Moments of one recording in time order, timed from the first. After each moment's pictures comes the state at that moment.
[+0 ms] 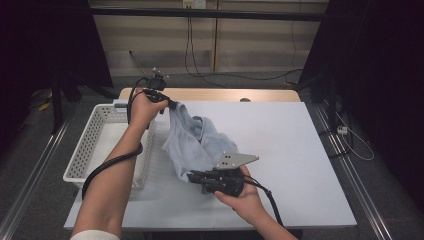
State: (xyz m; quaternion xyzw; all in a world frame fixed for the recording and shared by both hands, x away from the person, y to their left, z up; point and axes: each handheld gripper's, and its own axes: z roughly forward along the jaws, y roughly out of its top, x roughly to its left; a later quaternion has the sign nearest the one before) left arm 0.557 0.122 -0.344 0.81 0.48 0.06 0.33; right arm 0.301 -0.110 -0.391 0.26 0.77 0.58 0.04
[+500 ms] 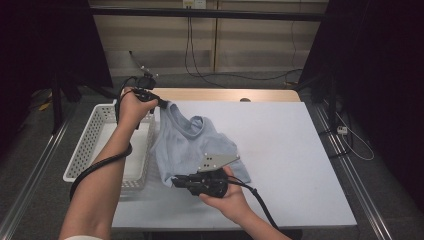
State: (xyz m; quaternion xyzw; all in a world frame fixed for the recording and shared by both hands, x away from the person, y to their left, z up) left arm 0.550 0.150 -0.334 0.81 0.49 0.06 0.33; right arm 0.303 -0.073 -0.394 0.23 0.79 0.57 0.01
